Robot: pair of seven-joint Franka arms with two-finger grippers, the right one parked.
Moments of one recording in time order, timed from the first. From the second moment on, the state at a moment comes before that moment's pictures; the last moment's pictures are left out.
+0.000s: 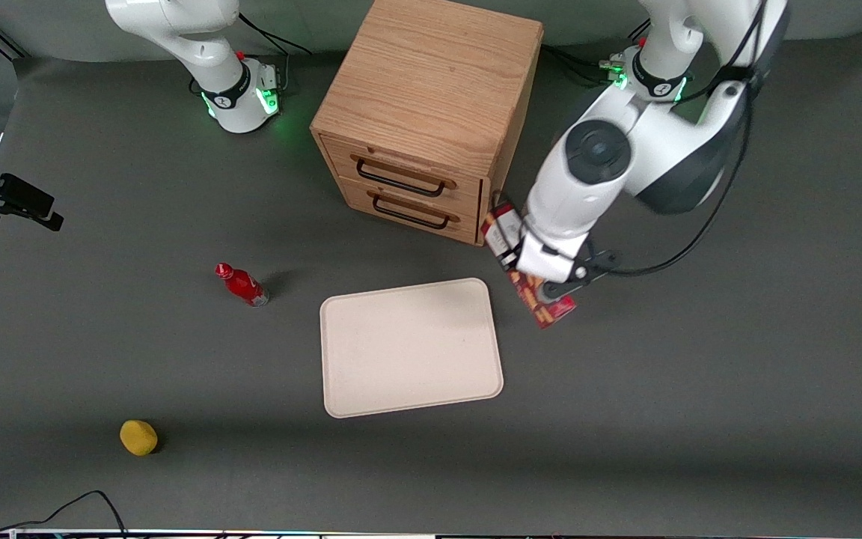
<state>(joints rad) -0.22 0.44 -0.44 -1.53 0.12 1.96 -1.18</state>
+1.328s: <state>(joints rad) -0.40 0.91 -0.43 -1.19 0.46 2.10 -1.36</state>
